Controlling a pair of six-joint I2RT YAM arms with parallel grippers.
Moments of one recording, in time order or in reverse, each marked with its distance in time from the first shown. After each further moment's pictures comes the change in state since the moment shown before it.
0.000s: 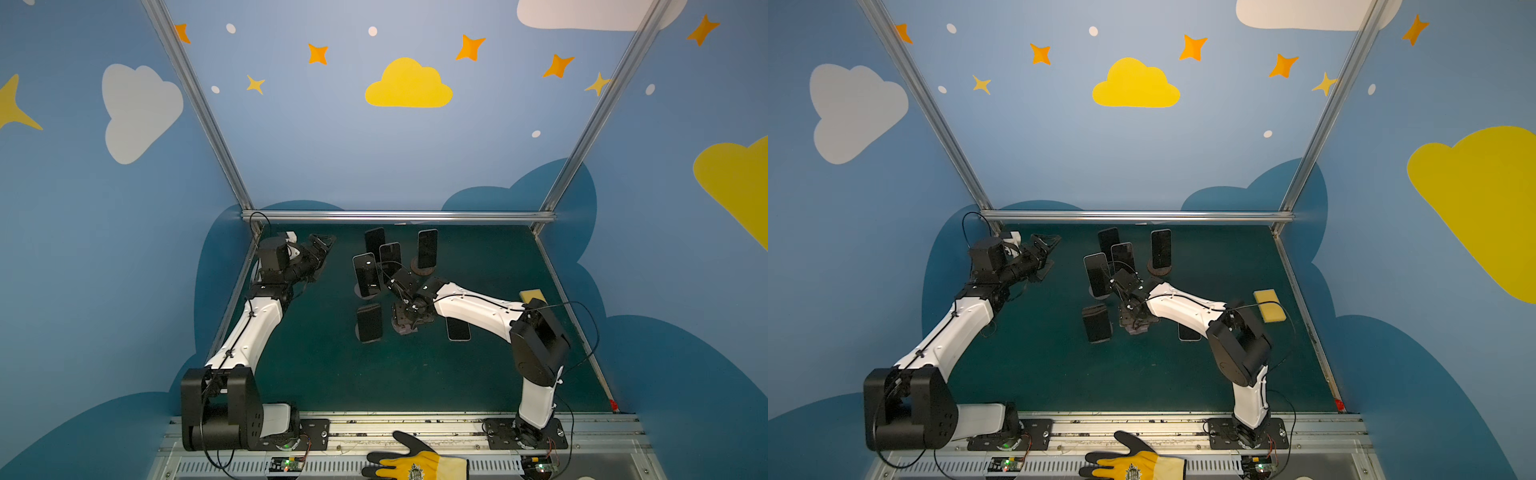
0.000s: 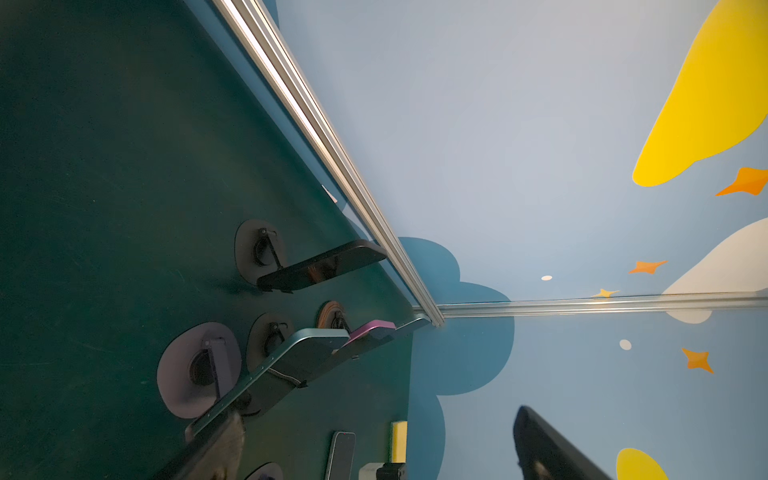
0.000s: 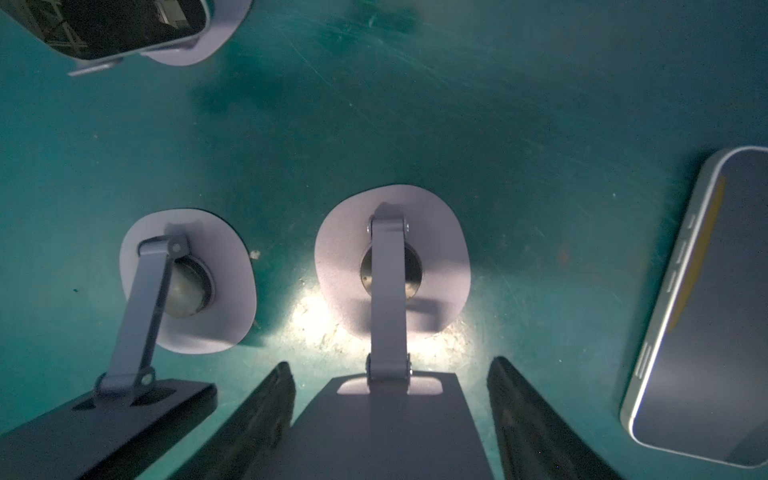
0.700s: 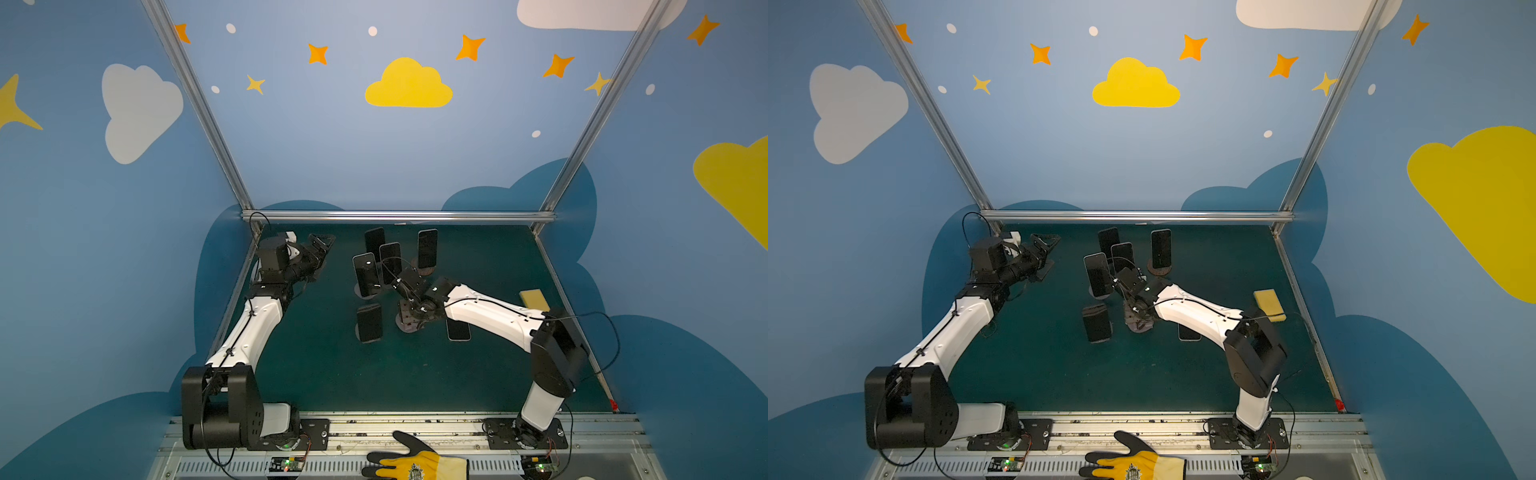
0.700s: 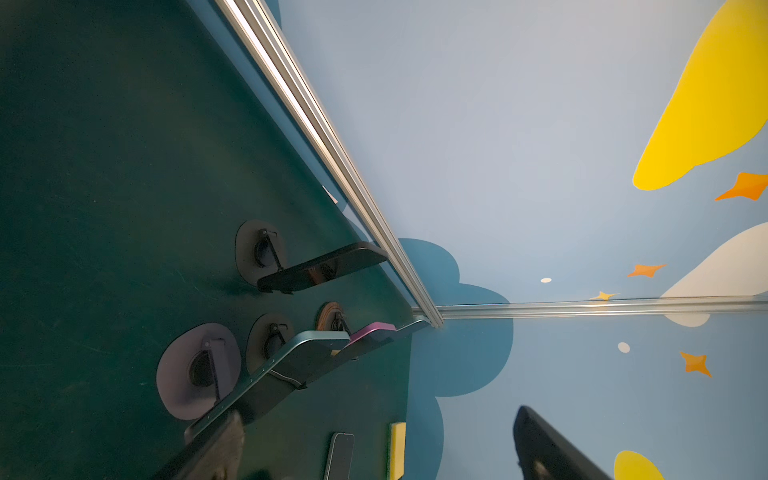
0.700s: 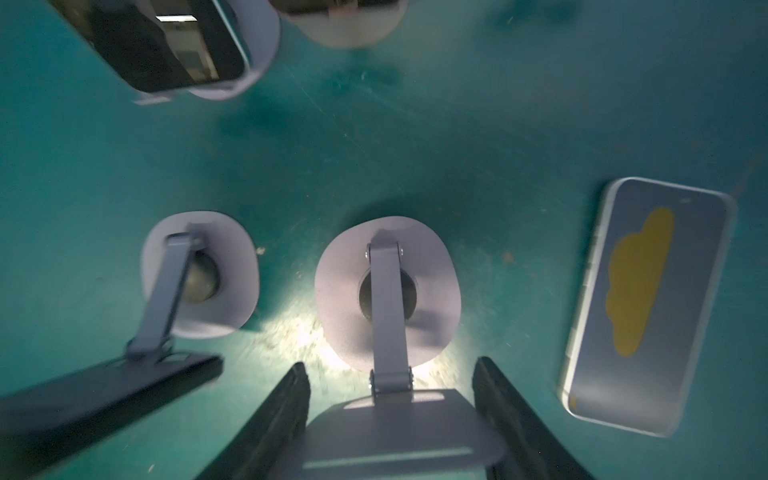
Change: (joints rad) left arm 0.004 0.005 0.000 0.007 0.002 -0.005; right arm 0.012 -0.135 -0.042 -0.010 0.085 -0.048
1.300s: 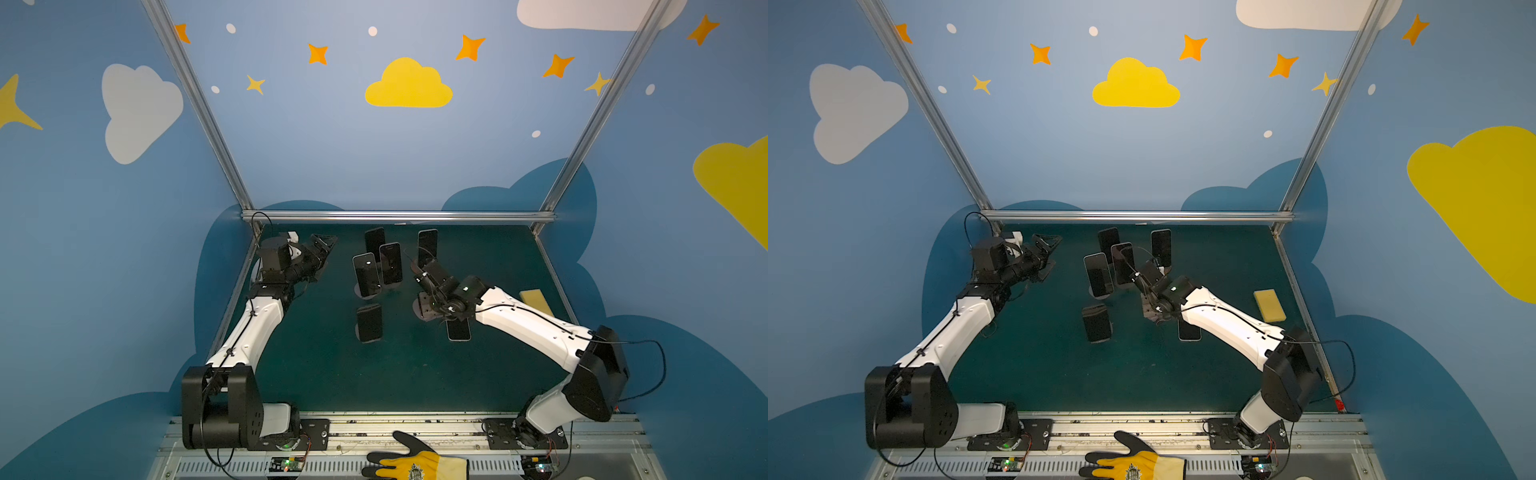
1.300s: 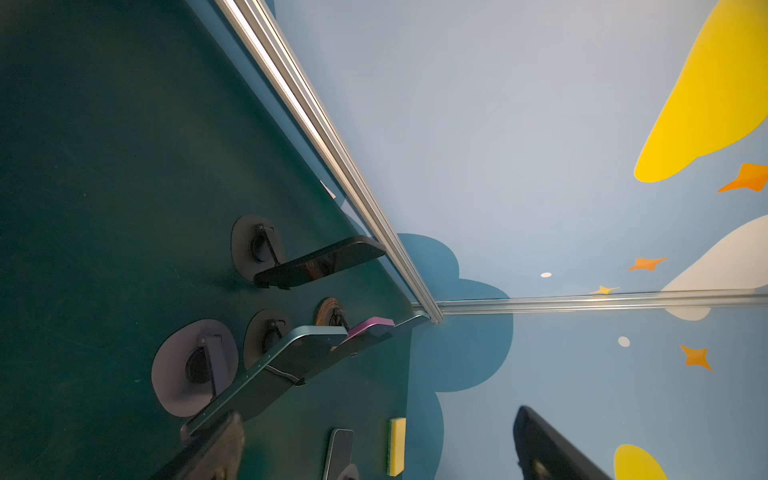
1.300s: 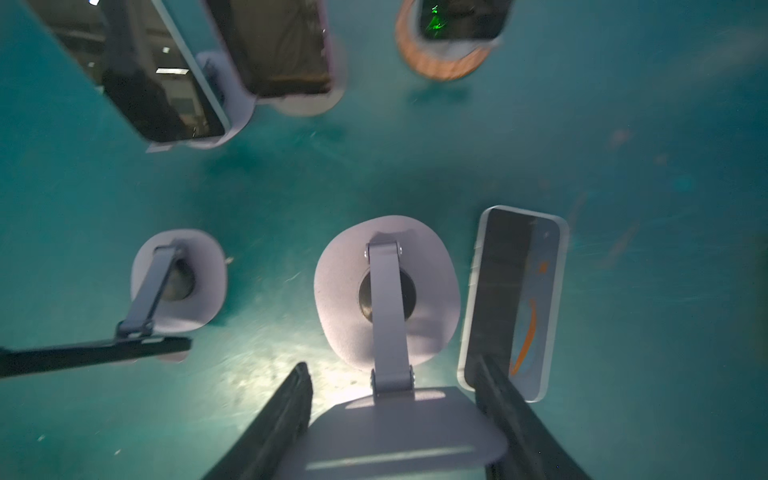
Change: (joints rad) left arm -0.014 0.000 0.000 0.000 0.001 0.002; right arm -0.082 -0.210 -0.083 -0.023 0.094 -0.111
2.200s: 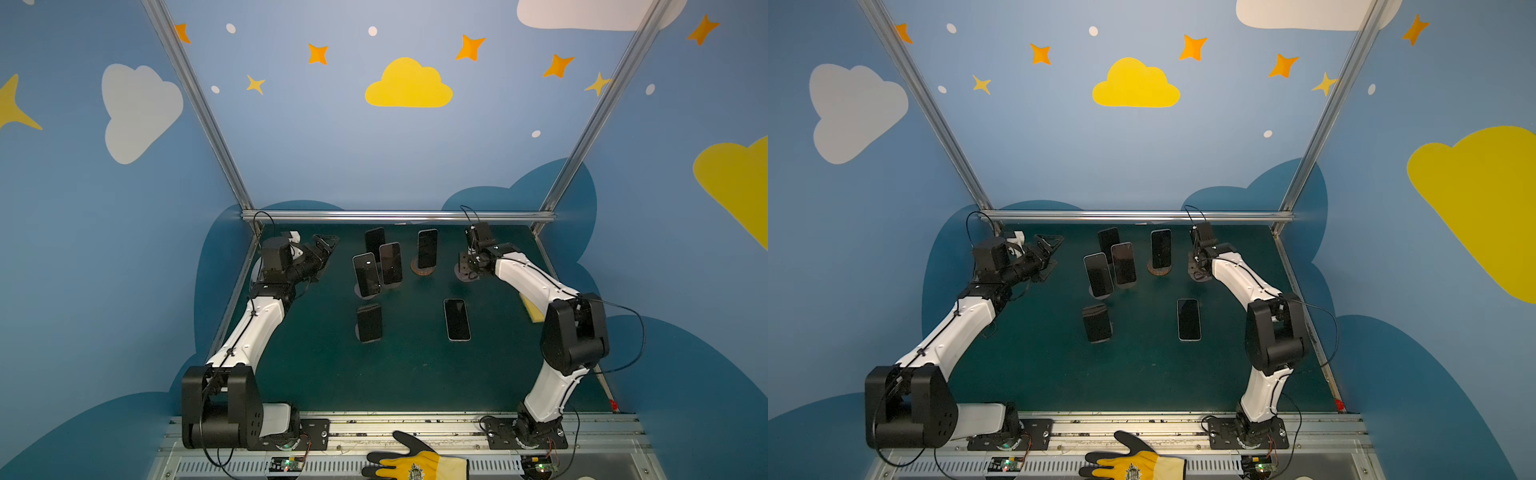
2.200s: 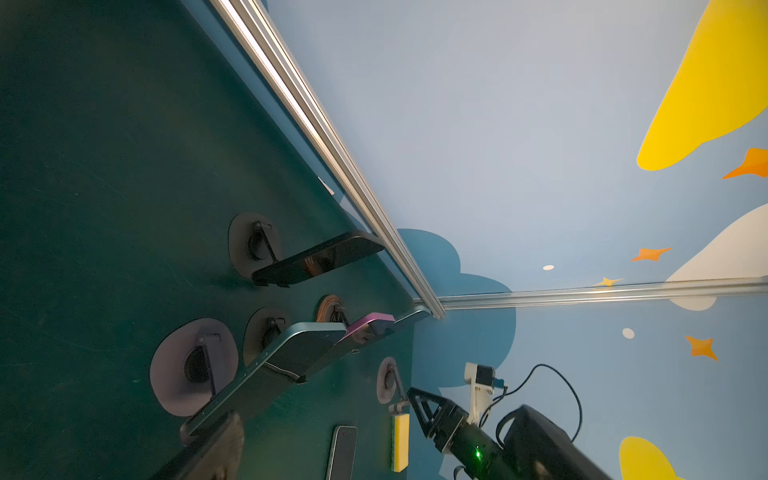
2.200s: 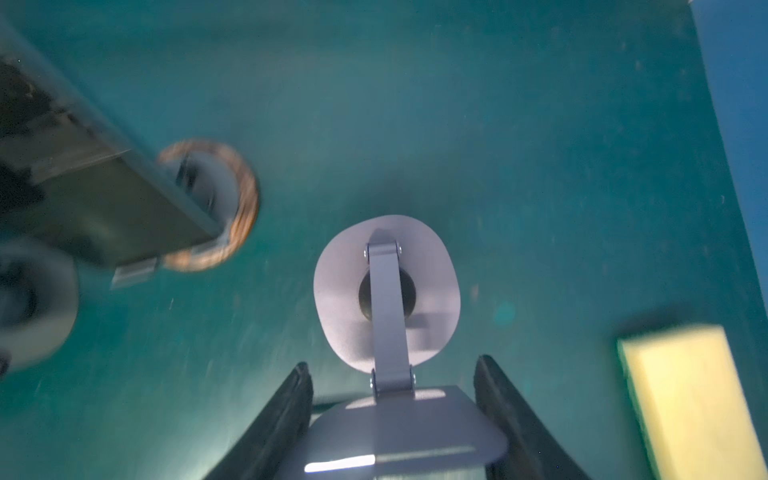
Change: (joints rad) left arm -0.010 0.002 0.000 0.000 -0.001 0.018; right arm -0.516 0.299 0.185 0.216 -0.080 -0.283
